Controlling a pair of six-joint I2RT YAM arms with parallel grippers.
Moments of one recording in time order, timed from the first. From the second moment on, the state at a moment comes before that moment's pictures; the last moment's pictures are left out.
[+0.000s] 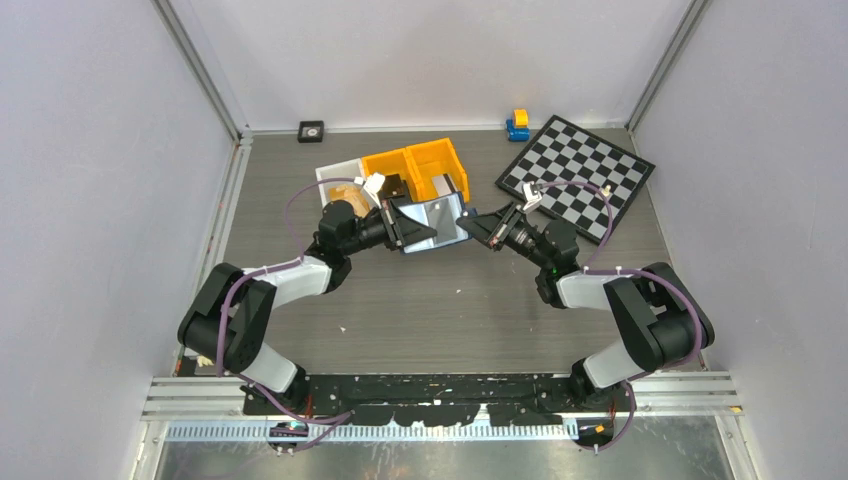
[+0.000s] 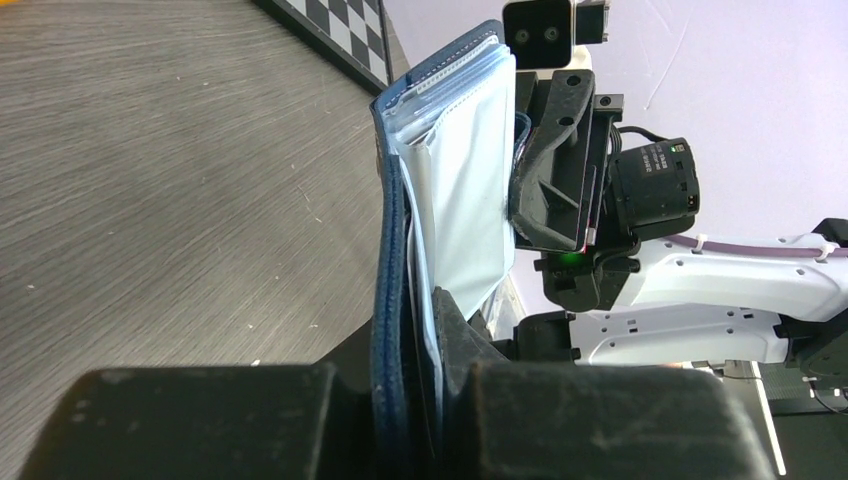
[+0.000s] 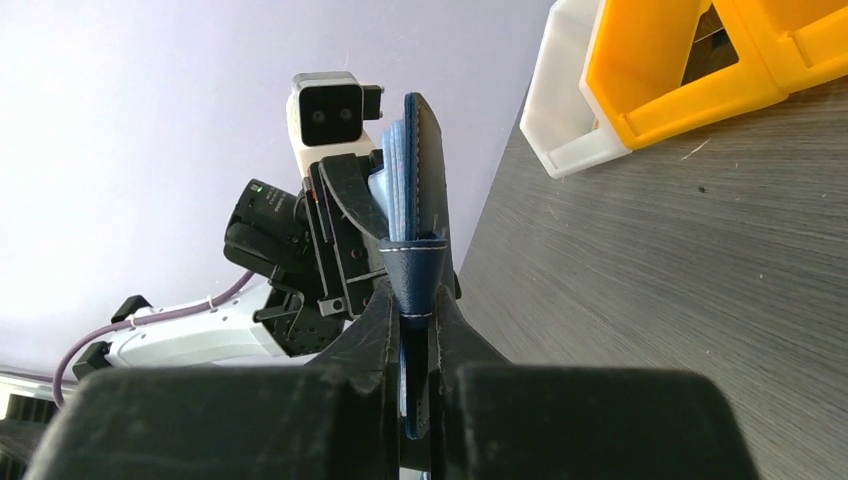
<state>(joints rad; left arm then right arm) -0.45 1.52 0.65 0.78 0.66 -0.98 0.37 1.50 0.44 1.20 -0.56 1.27</state>
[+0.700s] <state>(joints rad) -0.46 1.49 0.68 0.50 0.55 -0.87 0.48 1.20 0.58 0.38 -0.22 0.83</state>
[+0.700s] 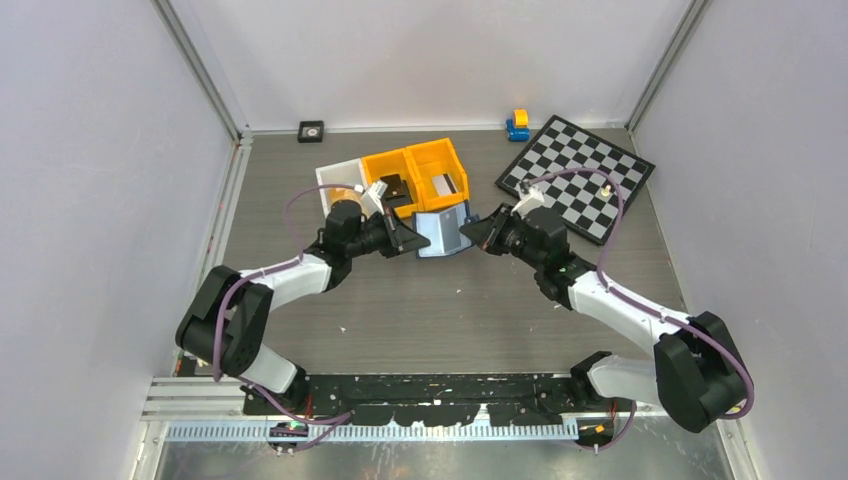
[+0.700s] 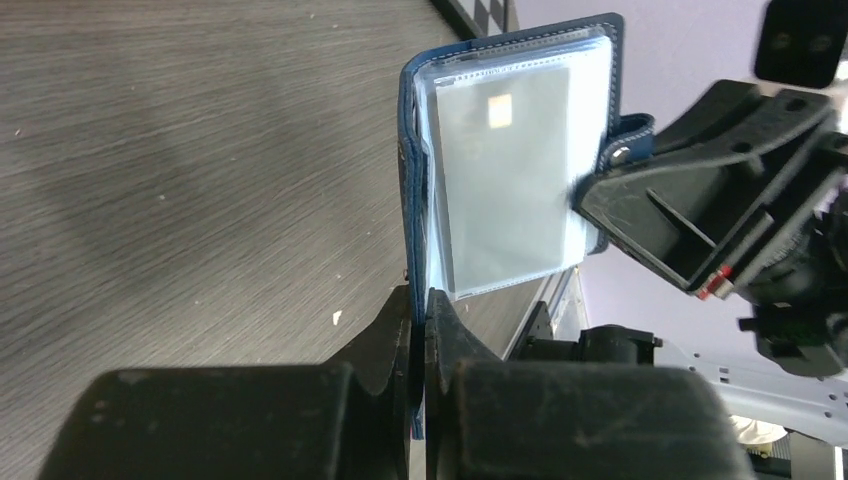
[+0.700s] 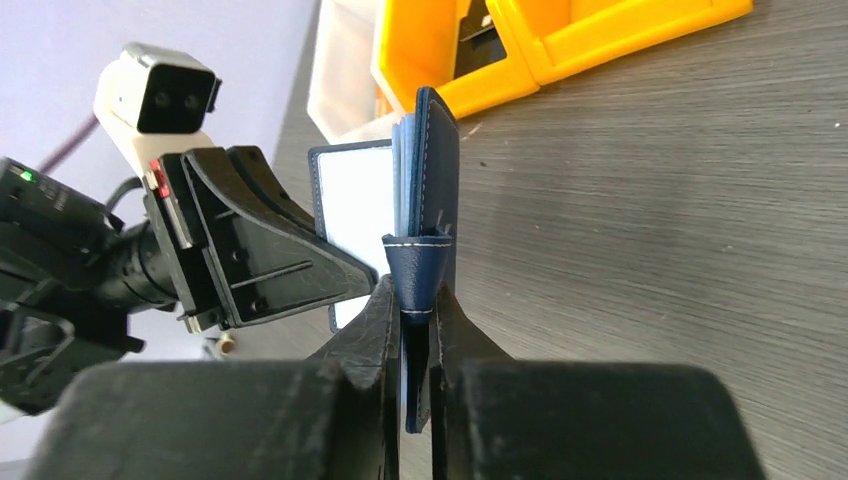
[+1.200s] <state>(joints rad) -0.51 1.61 0.73 0.42 0.55 -0.84 0.64 1.29 0.68 0.19 -0.04 0.62</state>
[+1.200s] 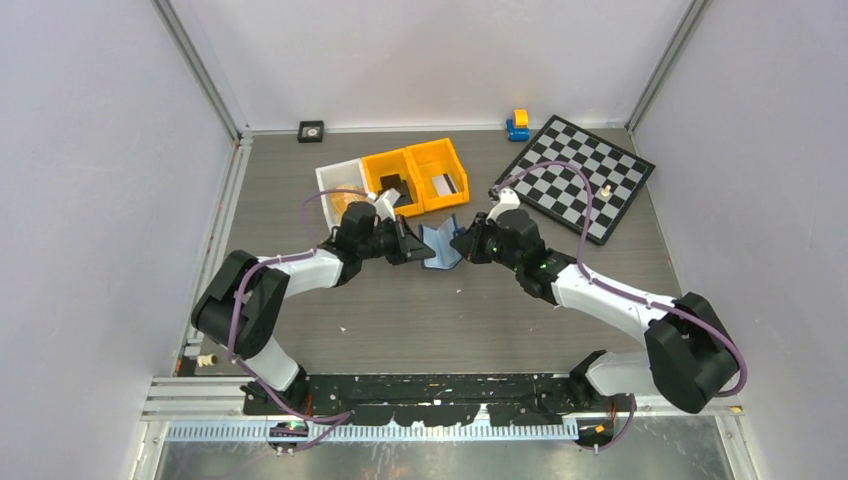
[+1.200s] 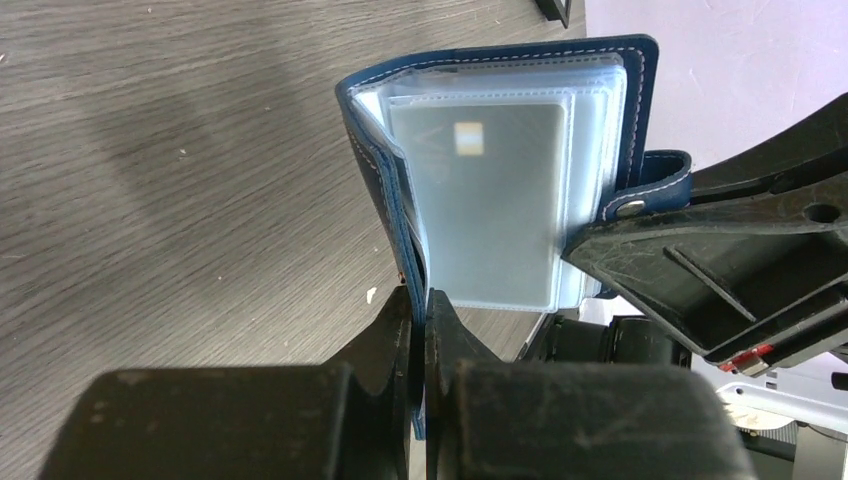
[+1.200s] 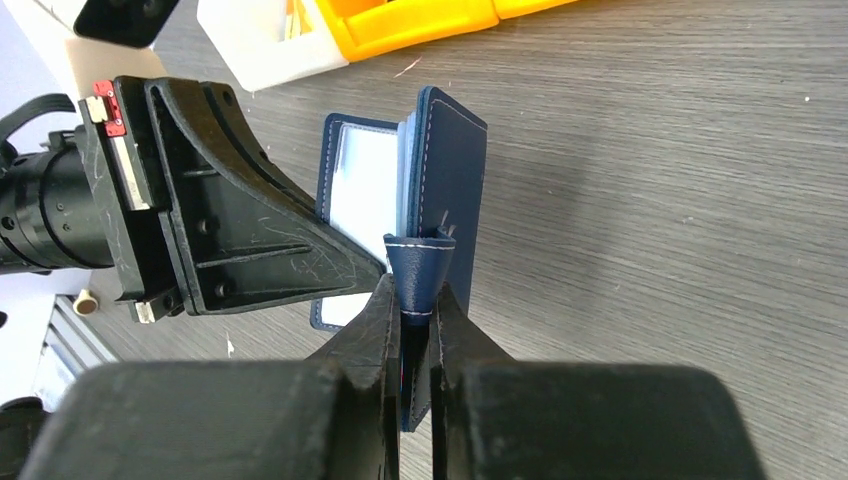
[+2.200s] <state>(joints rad) -0.51 1.61 0.74 0.36 0.54 -0.83 0.69 1.36 0.74 0.13 -0.02 0.60</state>
